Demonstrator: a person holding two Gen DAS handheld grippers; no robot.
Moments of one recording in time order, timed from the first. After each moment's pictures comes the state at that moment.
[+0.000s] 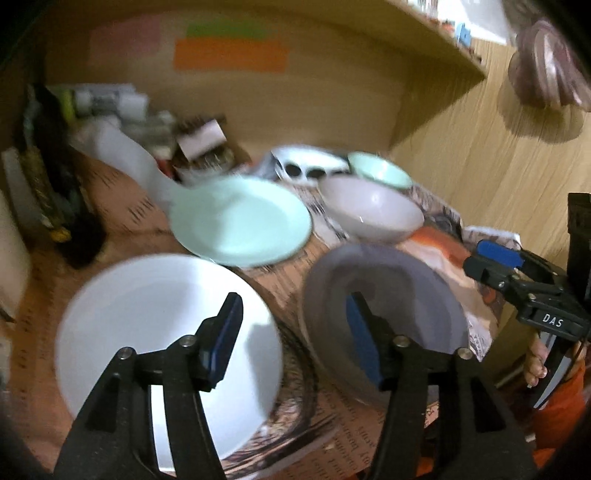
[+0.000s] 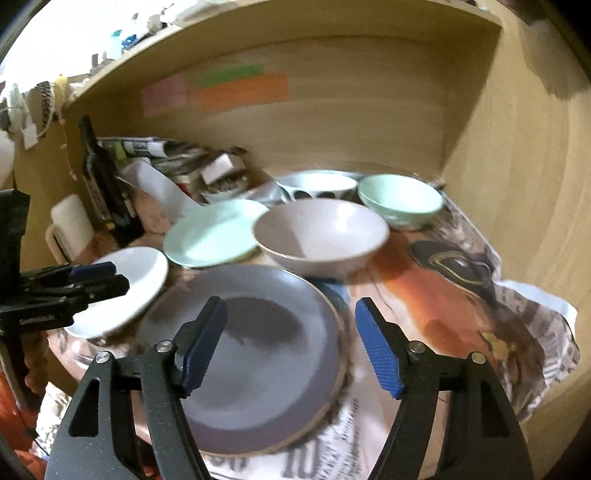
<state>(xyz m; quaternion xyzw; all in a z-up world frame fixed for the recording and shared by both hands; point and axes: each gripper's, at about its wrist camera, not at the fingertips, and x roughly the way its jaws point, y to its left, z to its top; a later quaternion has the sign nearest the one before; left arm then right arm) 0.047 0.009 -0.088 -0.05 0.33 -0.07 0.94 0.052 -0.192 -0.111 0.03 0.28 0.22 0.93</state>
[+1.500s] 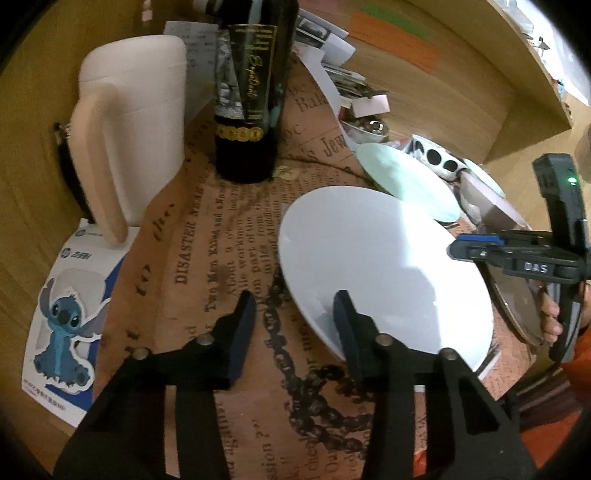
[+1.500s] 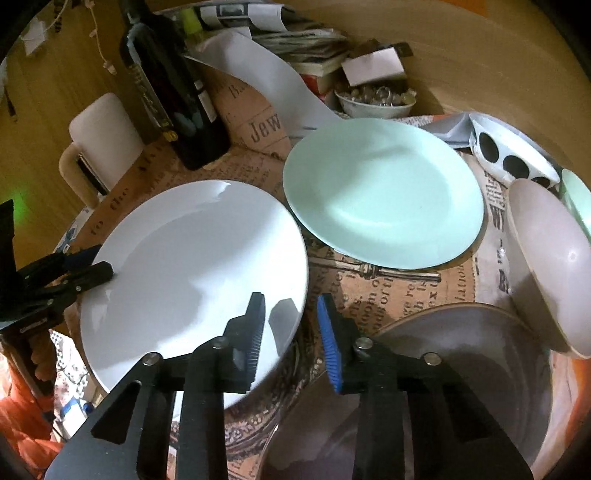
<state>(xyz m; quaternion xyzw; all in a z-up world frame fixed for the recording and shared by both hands) -0.001 0.173 -0.142 -0.13 0.38 0.04 0.91 0.120 -0.004 -0.141 -0.07 0.44 0.37 0.82</state>
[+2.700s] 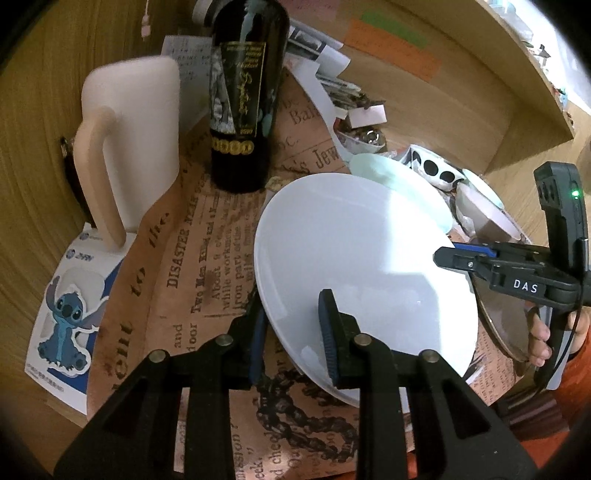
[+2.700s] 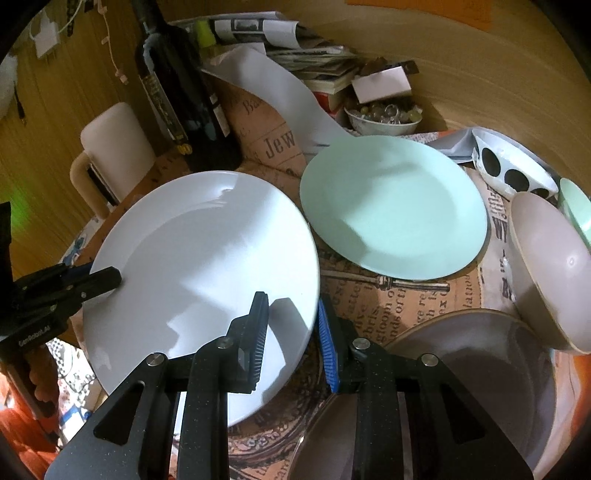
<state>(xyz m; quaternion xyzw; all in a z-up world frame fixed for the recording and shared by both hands) -0.002 0.157 -0.130 -0.13 0.37 0.06 0.92 0.109 -0.002 -0.128 -0.06 0.42 0.37 0.83</state>
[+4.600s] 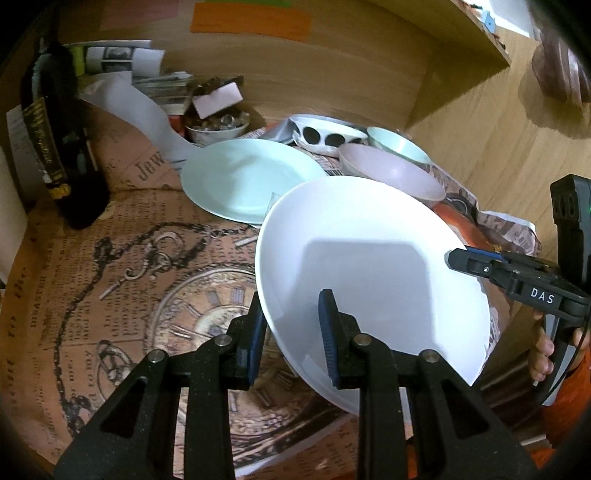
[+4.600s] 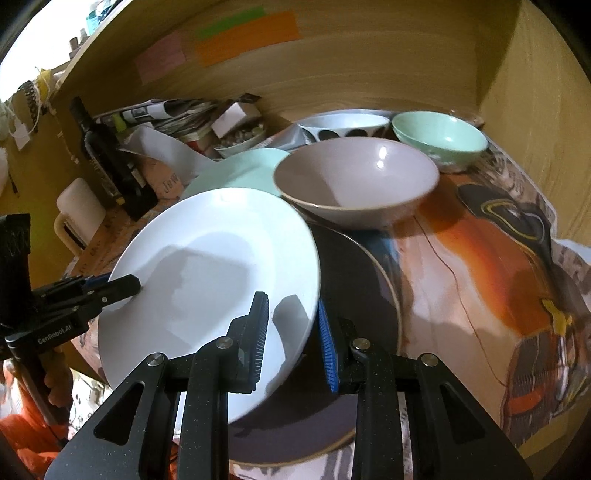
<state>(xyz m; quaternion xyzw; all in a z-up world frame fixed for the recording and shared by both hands) 0.059 0.015 -0.127 -0.07 0.39 -0.06 0.92 0.083 -0.181 -0.143 0.06 0.39 0.26 0.88</state>
